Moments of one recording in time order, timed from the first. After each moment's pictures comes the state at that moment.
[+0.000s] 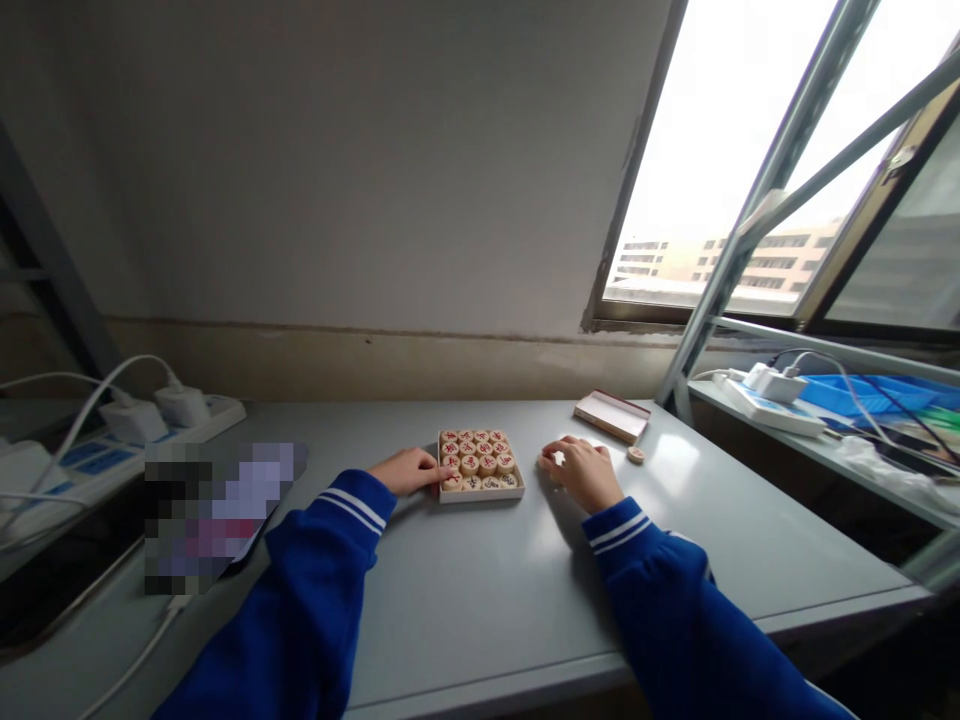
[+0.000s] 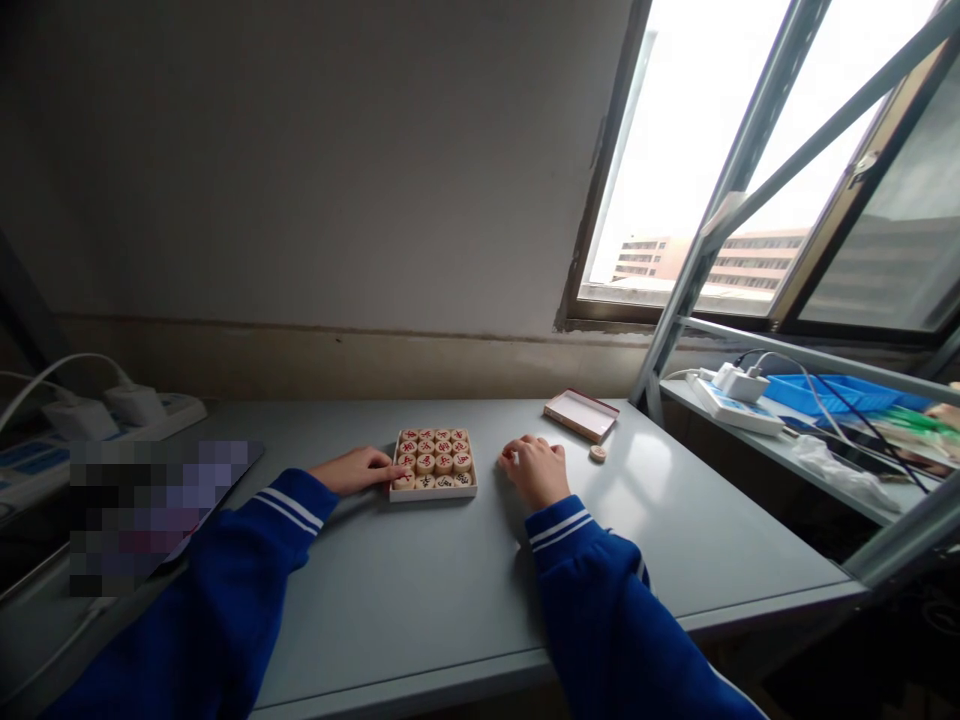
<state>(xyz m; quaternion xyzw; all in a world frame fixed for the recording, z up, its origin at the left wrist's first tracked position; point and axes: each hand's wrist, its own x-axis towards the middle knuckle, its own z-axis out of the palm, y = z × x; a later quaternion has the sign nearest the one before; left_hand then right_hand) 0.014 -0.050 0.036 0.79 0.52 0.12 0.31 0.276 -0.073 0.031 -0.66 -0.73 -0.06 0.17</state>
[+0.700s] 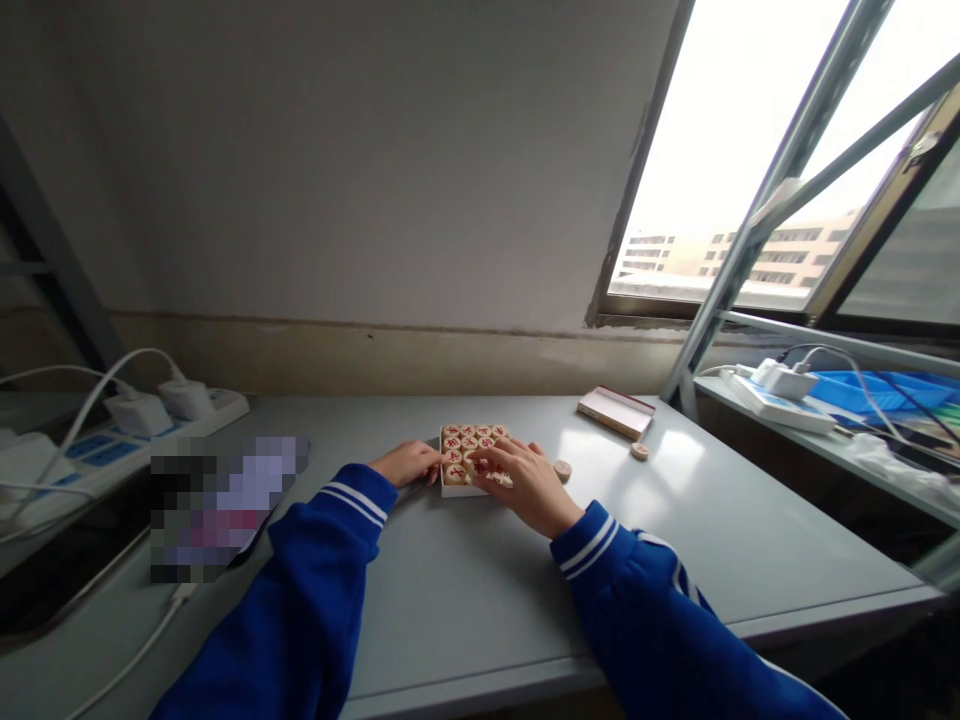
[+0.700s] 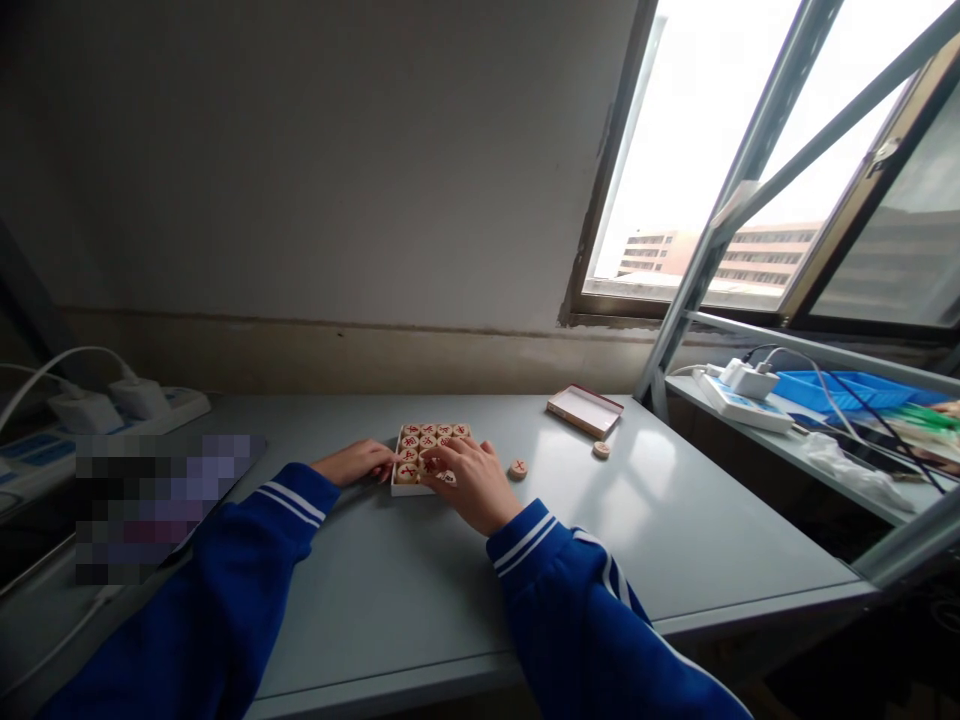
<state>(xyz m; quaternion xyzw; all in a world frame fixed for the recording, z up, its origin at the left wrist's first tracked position) 0.012 -0.038 0.026 0.78 0.49 0.15 0.35 0.213 -0.091 0.031 -0.45 -0.86 -0.02 0.25</state>
